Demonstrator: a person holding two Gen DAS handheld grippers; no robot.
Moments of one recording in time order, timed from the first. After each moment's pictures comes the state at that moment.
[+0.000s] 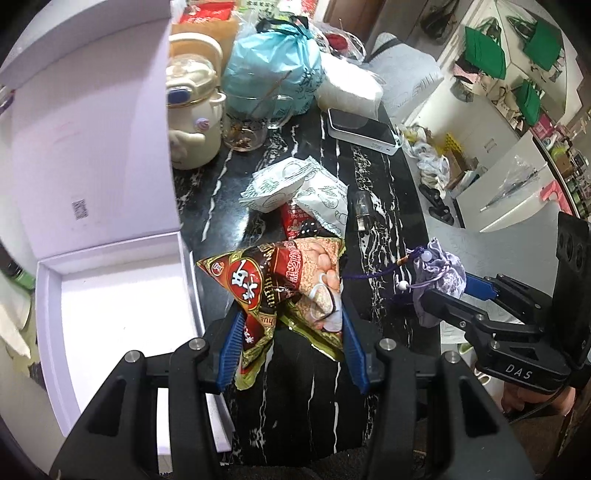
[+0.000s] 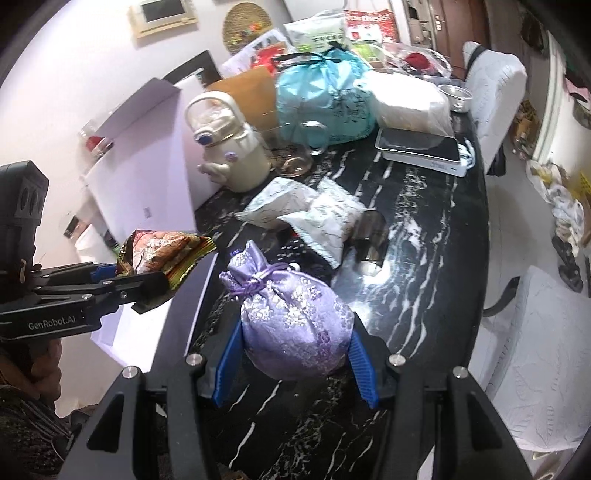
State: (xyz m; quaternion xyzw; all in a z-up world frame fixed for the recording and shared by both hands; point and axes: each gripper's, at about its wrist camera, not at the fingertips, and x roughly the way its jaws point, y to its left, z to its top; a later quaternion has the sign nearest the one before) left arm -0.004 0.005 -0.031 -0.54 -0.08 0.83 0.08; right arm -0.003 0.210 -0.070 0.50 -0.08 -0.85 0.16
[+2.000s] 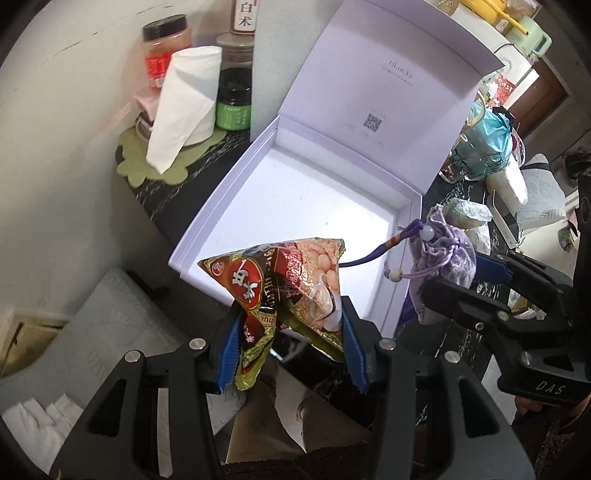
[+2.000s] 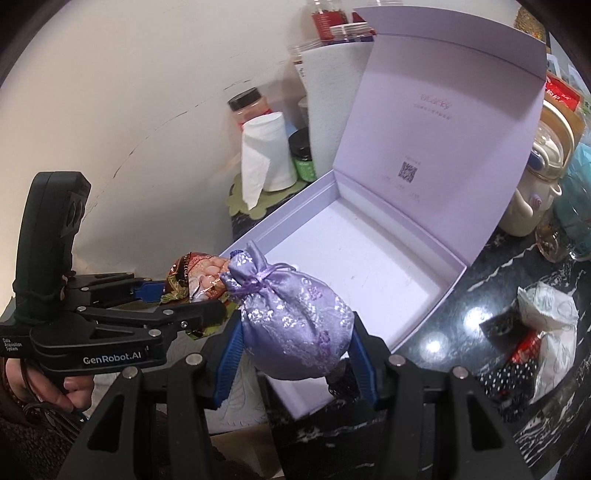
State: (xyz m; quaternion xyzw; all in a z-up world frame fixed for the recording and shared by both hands) left arm 0.163 -0.175 -0.055 -0.52 -0.27 0.78 -0.20; right arm -0.006 -0.028 -0.055 0.50 0.10 -0.72 0.47
